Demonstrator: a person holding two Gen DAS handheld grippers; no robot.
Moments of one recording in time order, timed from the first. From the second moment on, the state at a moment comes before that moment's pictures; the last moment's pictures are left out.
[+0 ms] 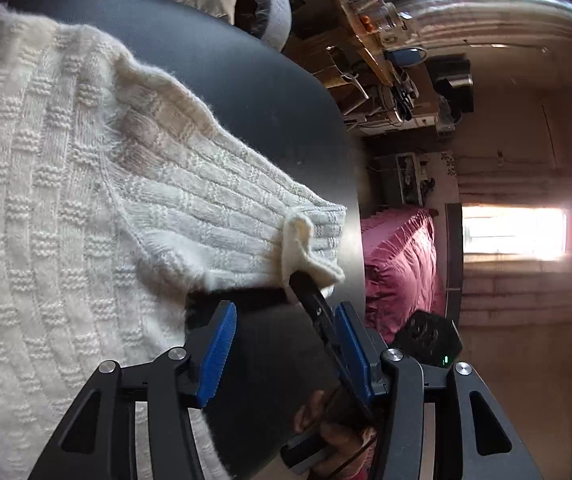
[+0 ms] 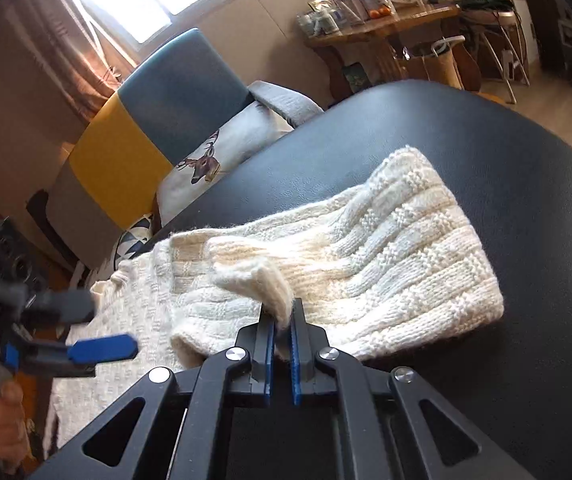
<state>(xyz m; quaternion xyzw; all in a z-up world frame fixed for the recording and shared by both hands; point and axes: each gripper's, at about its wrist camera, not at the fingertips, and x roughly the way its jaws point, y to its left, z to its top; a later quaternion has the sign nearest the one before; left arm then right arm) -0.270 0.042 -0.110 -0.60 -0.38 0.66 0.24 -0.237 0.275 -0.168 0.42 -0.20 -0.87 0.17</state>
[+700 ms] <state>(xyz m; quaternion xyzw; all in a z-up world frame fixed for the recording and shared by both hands) -0.301 0.082 -0.125 -0.59 -0.33 0.71 0.20 -0.209 0.238 -0.148 0.39 -0.12 -0.89 0.18</state>
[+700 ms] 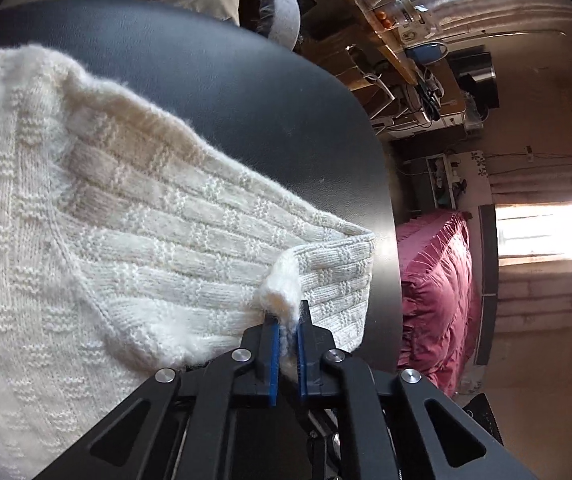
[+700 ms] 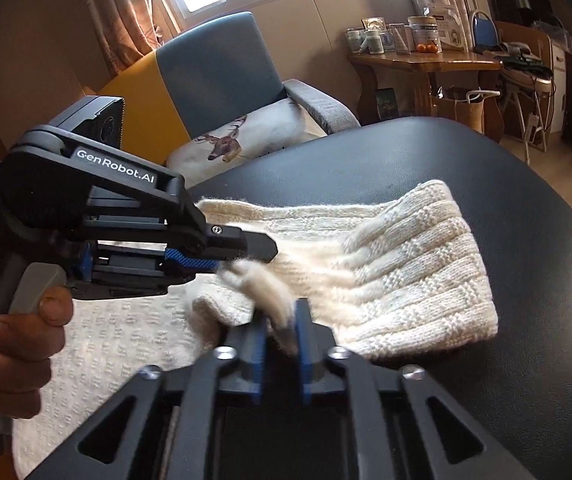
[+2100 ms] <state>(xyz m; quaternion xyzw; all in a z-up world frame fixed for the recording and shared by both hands) -0.248 -0.164 0.092 -0.34 -0.36 0.84 0.23 -0.234 0.206 -0.254 0.29 -0.80 -0.50 0.17</state>
